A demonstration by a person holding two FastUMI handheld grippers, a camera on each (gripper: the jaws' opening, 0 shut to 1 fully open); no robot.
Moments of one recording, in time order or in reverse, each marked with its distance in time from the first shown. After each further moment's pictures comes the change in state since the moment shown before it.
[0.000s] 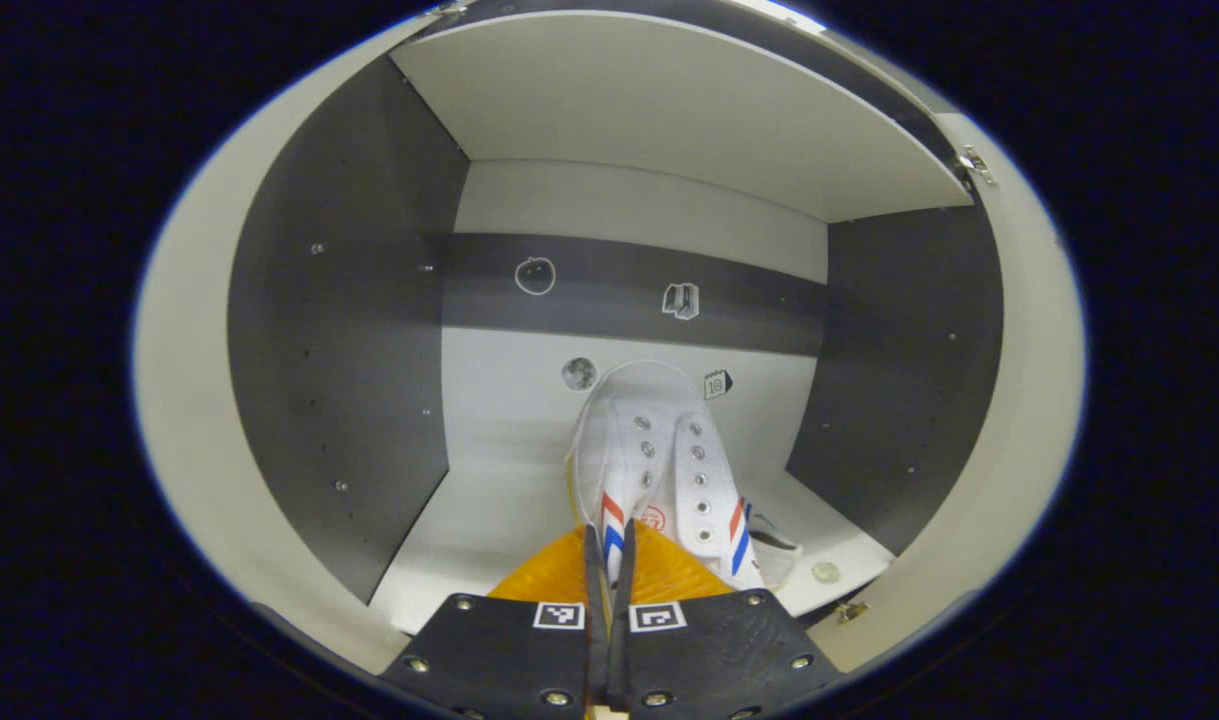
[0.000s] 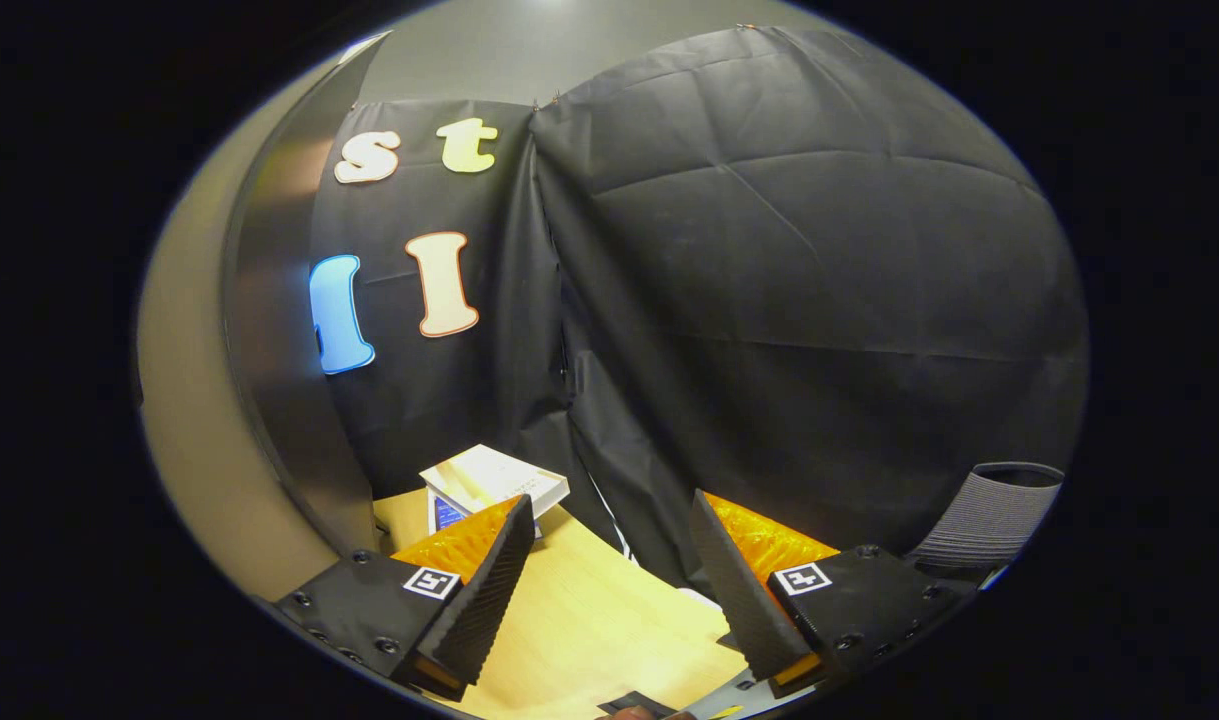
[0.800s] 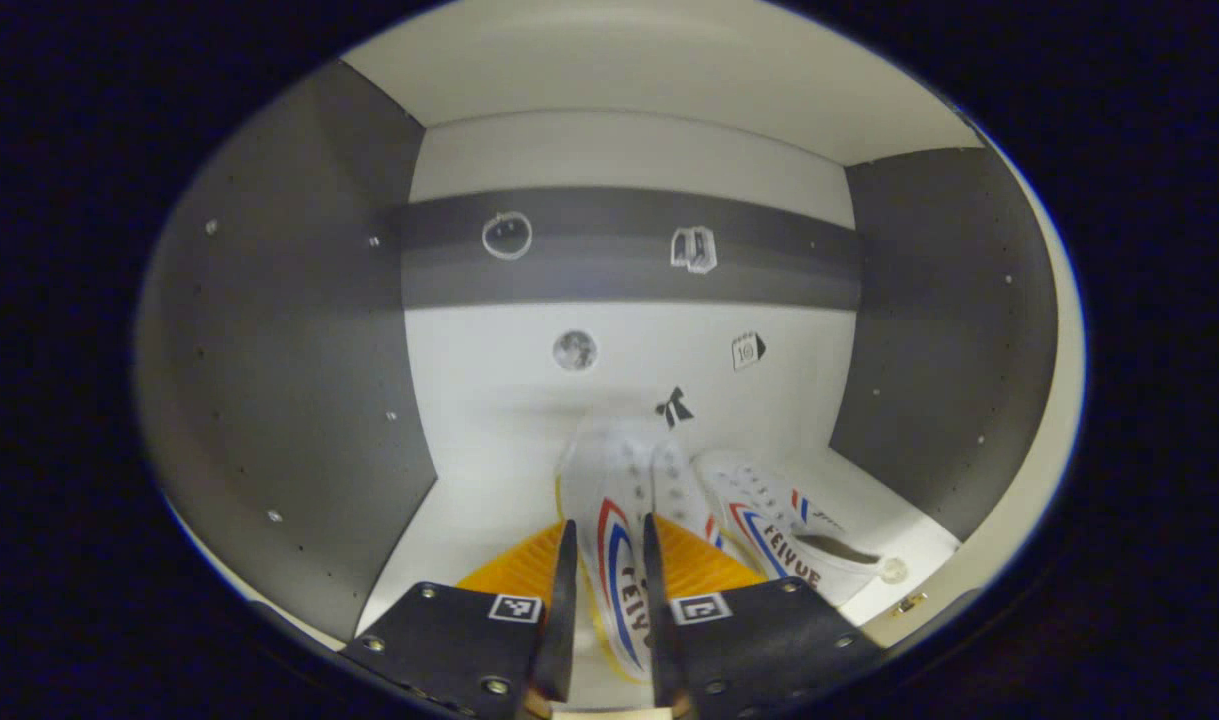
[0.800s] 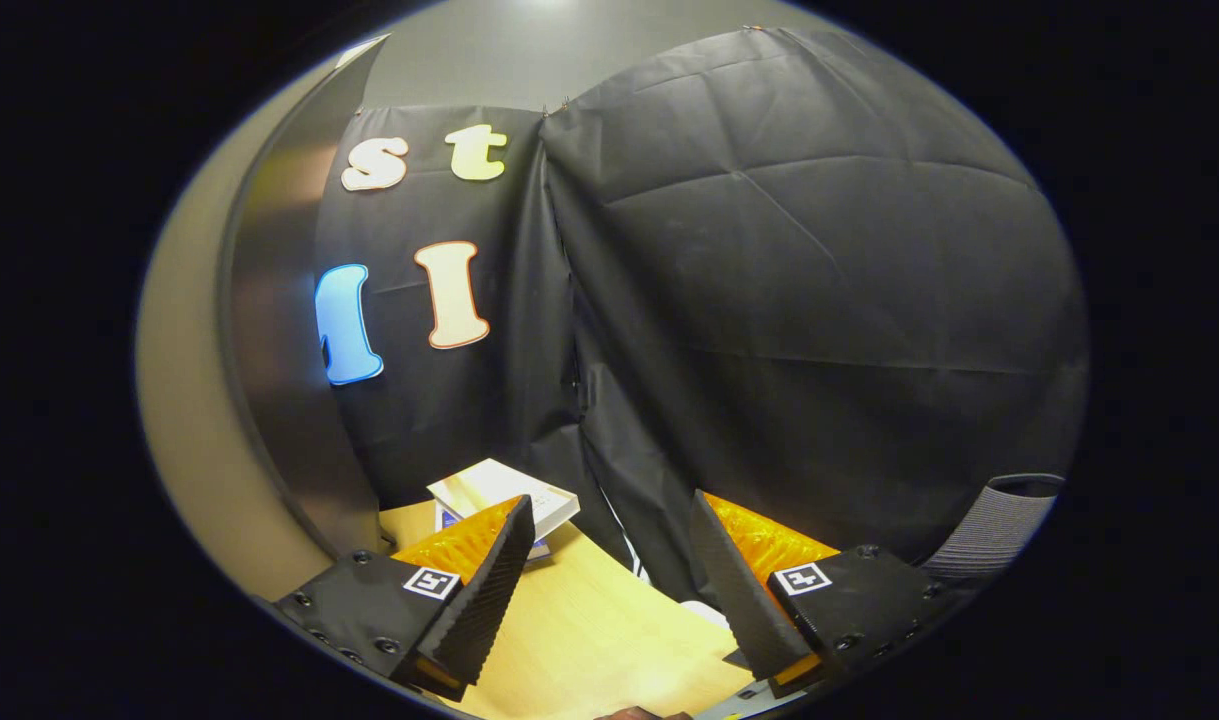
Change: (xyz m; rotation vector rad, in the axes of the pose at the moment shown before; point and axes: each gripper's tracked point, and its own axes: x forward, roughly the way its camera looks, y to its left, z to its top) left arm -0.010 -0.005 0.018 0.100 0.001 0.043; right arm 0.015 0.006 0.017 -0.019 -0.030 0.047
